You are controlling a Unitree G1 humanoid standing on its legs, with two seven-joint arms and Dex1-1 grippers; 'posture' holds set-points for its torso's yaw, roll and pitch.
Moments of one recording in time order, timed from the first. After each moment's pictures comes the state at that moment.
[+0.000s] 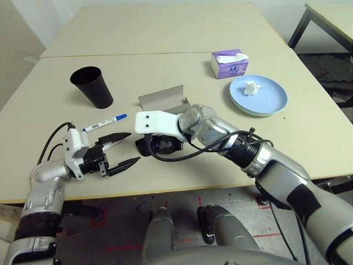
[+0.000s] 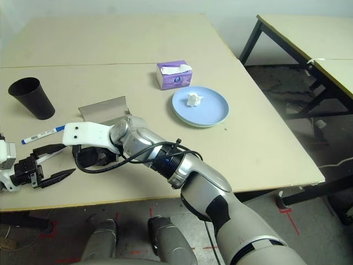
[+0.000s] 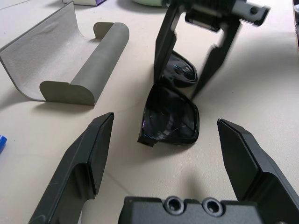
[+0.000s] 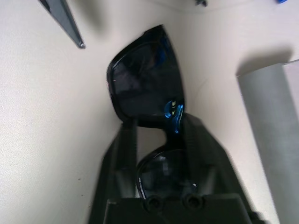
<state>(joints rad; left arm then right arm) -0.06 0.70 0.23 0.33 -0.47 -0.27 -1.33 -1.03 -0.09 0.81 0.26 -0.15 0.63 1.02</state>
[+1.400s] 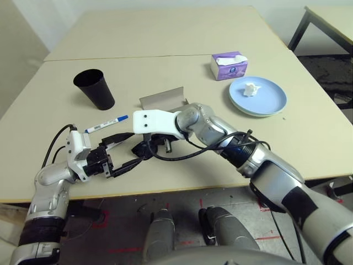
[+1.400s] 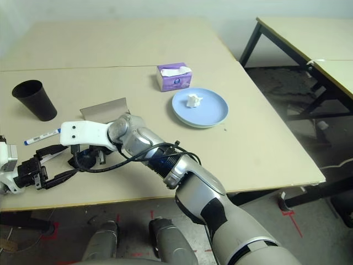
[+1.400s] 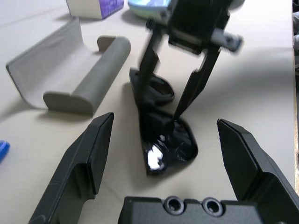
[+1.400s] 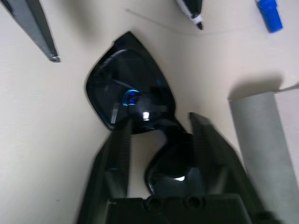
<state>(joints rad) -0.03 0.67 0.23 0.25 -0.49 -0.23 -1.29 -1.01 -0.04 0.75 0.44 -0.25 0.43 1.03</state>
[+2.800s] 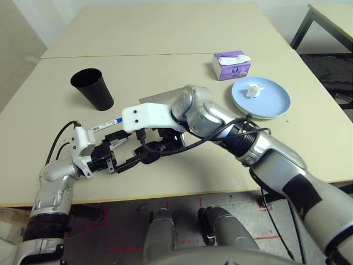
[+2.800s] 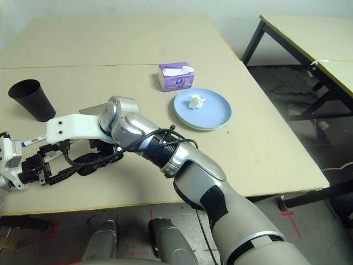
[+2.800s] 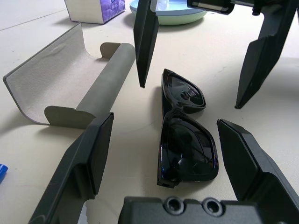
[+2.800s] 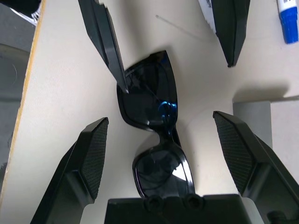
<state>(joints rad) -0.07 0.66 0.21 0.25 -0.48 -0.22 -1.27 -1.18 -0.02 0.77 0.33 -0.29 0.64 1.31</state>
